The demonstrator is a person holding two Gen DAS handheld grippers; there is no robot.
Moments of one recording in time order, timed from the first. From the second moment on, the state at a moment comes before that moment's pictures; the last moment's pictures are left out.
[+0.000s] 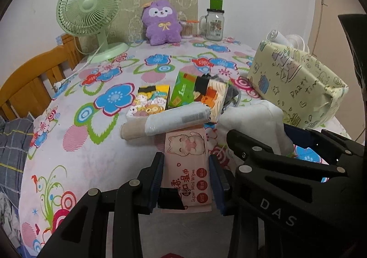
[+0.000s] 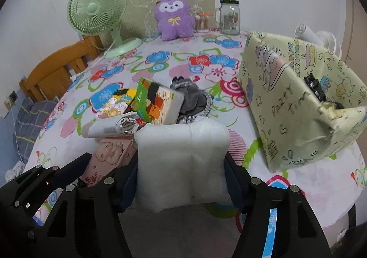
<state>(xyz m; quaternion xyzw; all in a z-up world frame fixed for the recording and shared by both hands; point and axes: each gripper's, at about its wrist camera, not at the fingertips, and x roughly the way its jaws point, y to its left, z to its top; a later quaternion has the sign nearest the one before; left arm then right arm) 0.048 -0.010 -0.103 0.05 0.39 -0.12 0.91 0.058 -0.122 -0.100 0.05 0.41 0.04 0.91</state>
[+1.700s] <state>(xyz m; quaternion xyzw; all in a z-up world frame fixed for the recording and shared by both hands) 0.077 -0.058 -0.015 0.06 0.36 -0.13 0.92 0.092 -0.166 -0.009 0.06 0.36 0.06 0.93</state>
